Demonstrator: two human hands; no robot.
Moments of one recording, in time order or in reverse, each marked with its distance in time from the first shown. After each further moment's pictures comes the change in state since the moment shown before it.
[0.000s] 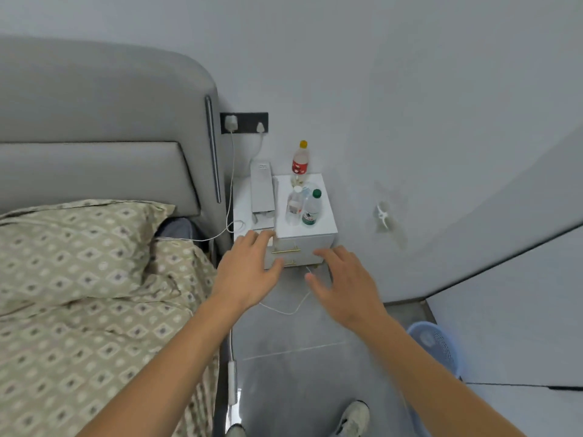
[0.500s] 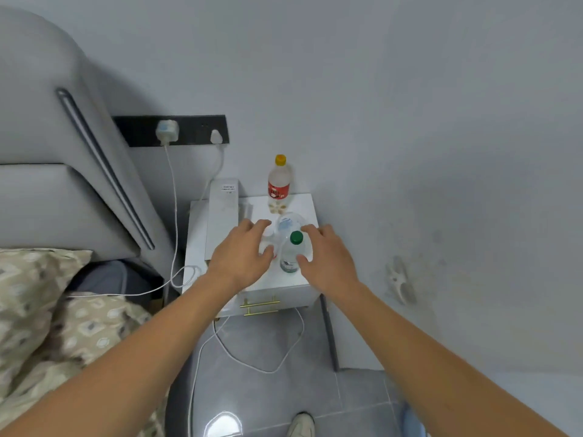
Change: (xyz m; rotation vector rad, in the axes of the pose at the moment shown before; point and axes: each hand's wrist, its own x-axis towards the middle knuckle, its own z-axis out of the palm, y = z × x) left_hand 0.310 -0.025 0.154 0.061 -0.134 -0.053; right_hand 0.324 0.167 0.090 -0.036 -0.086 0.064
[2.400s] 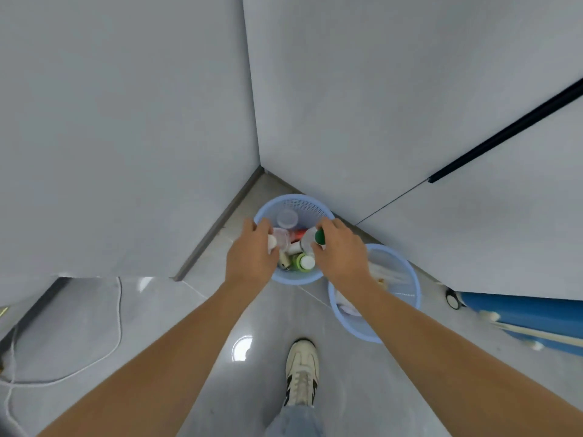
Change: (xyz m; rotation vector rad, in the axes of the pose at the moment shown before) left_hand -0.190 0.345 0.611 0.117 -0.492 0.516; right_hand -0.434 0.579 0.185 0.083 0.178 0.898
